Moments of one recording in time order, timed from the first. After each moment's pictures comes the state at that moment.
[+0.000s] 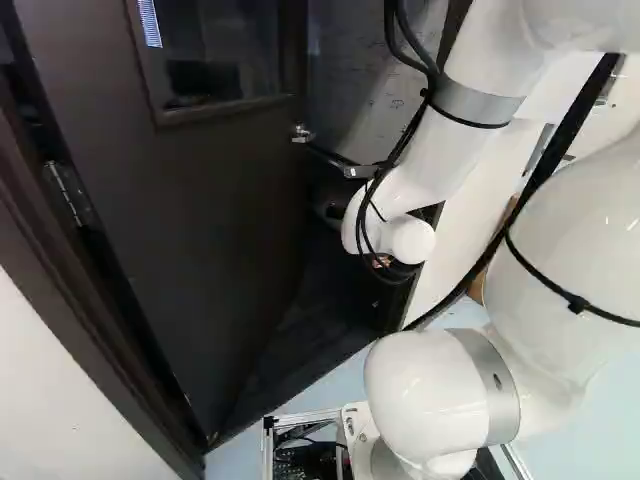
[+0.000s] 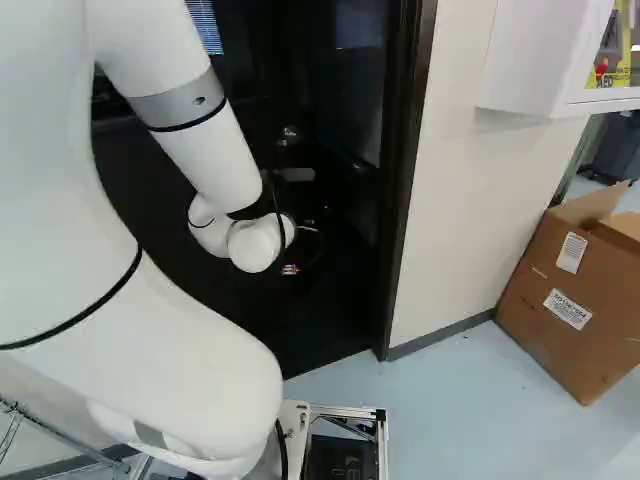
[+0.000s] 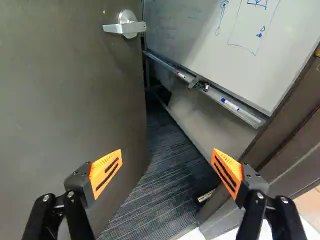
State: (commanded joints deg) arm -3.3 5.7 -14.9 -3.2 50.7 0.0
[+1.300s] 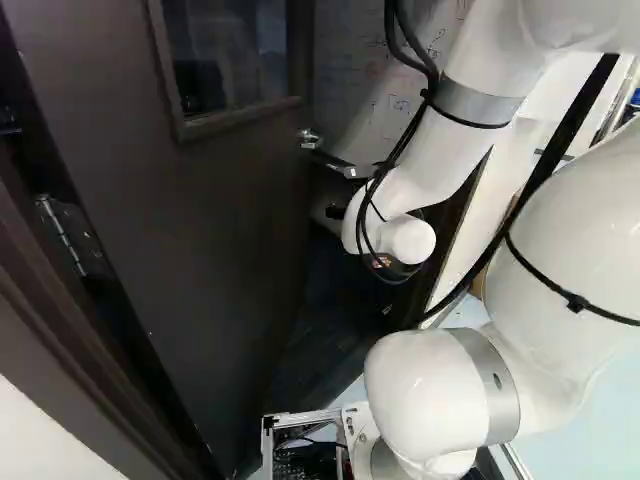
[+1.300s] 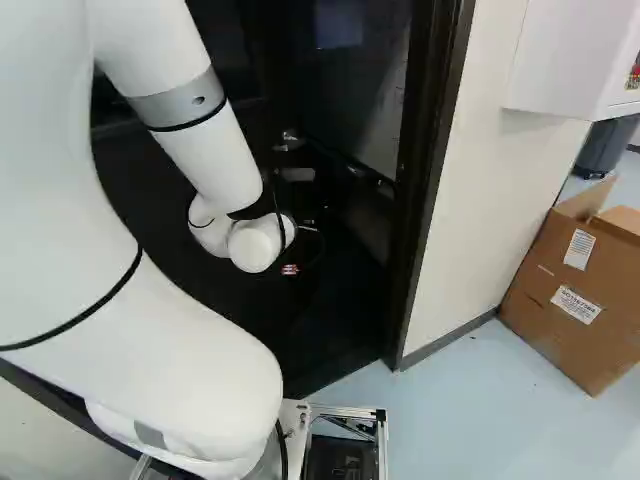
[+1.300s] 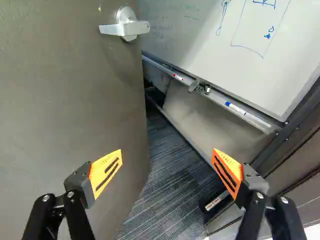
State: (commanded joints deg) arm -3.3 5.7 -14.9 -3.2 50.7 0.0
